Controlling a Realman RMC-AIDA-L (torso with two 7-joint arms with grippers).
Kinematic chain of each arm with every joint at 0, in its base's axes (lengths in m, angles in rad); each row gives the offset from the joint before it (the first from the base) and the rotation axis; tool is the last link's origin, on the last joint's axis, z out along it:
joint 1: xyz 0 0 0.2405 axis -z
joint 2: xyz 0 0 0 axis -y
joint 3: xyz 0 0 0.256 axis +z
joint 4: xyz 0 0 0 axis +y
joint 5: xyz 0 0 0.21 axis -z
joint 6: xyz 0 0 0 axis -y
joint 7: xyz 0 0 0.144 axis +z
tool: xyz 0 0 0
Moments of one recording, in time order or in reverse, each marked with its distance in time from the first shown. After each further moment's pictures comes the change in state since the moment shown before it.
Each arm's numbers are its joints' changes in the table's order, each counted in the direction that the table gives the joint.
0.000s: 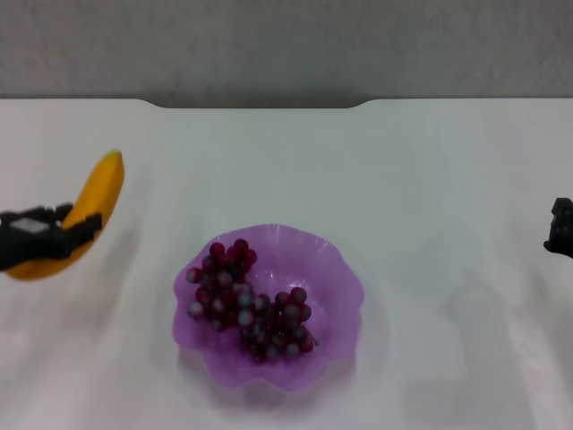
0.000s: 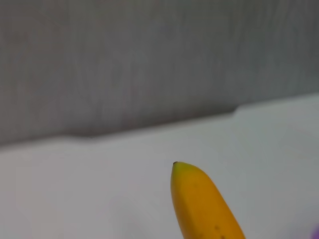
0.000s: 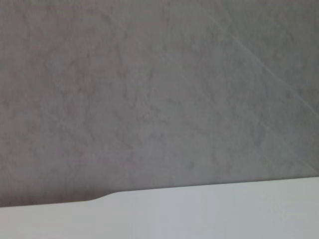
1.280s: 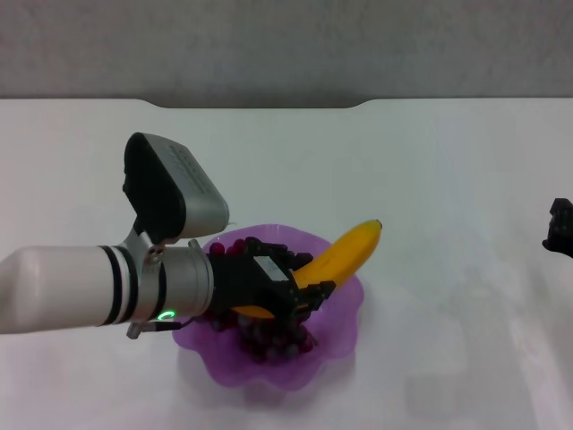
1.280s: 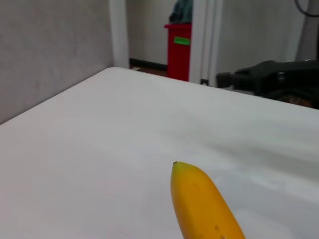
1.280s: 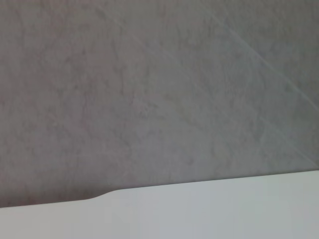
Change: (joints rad) left arm 0.002 0.005 0.937 0.392 0.030 0.189 -0.396; right arm -0.030 0.002 -0.001 0.045 0.000 0.008 0.040
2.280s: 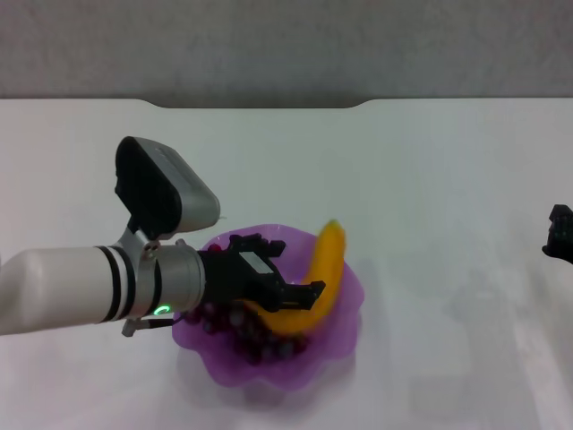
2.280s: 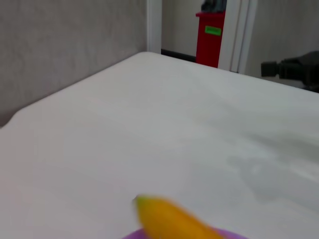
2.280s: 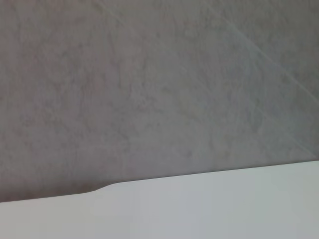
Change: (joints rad) left arm 0.035 -0.005 0.006 -0.098 0.038 0.087 0.004; right arm -0.001 0.000 -0.006 0.017 0.006 0.002 0.025
